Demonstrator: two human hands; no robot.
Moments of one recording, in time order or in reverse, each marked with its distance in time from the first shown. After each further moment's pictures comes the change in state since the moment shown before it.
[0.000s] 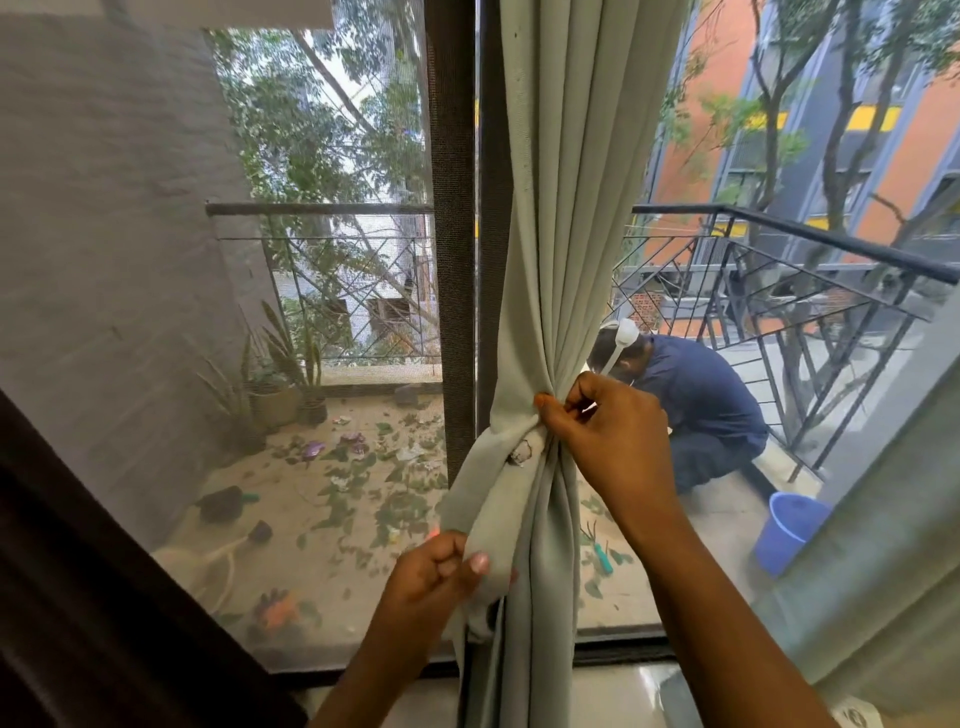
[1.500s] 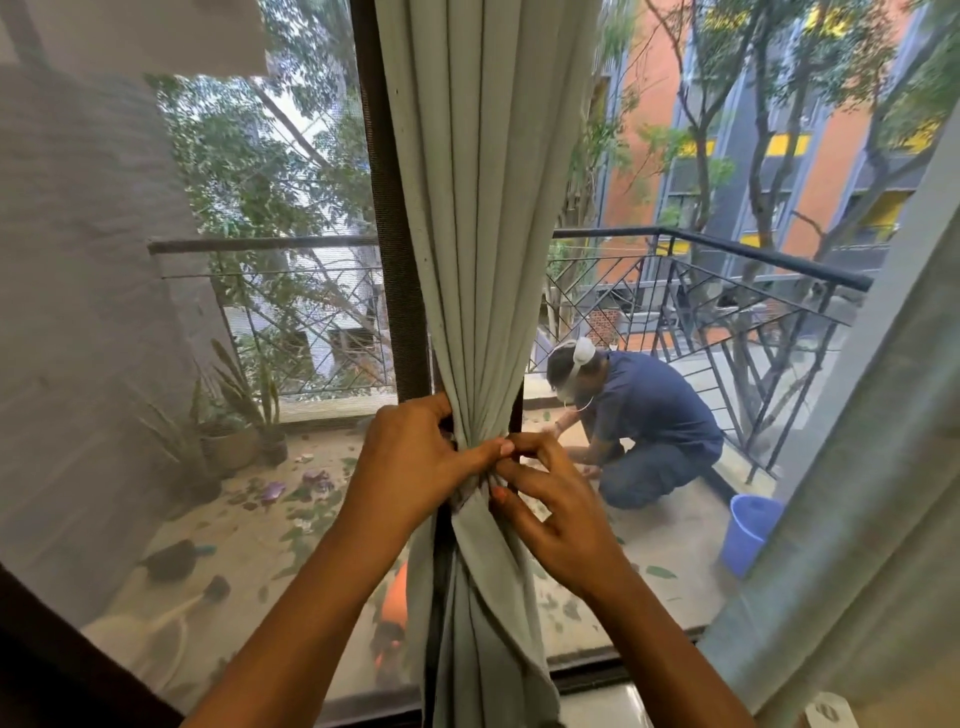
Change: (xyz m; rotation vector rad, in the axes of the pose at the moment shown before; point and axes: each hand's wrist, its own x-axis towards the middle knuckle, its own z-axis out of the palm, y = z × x) left_hand 0.069 0.123 0.032 0.807 0.215 0.479; right_hand -0.035 0.041 0.015 0.267 -0.163 -0.356
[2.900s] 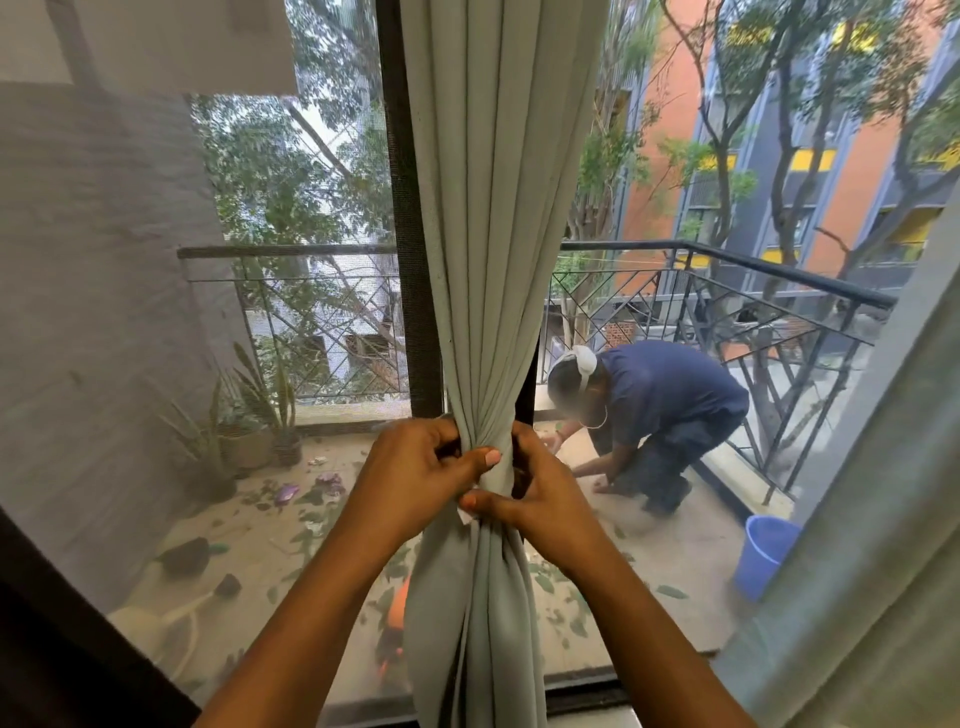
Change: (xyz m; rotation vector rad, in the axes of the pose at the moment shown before) left_hand -0.007 -0.018 0.000 -0.158 -0.129 -0.056; right_hand 0.026 -0.003 0.009 0.365 -0.118 0.366
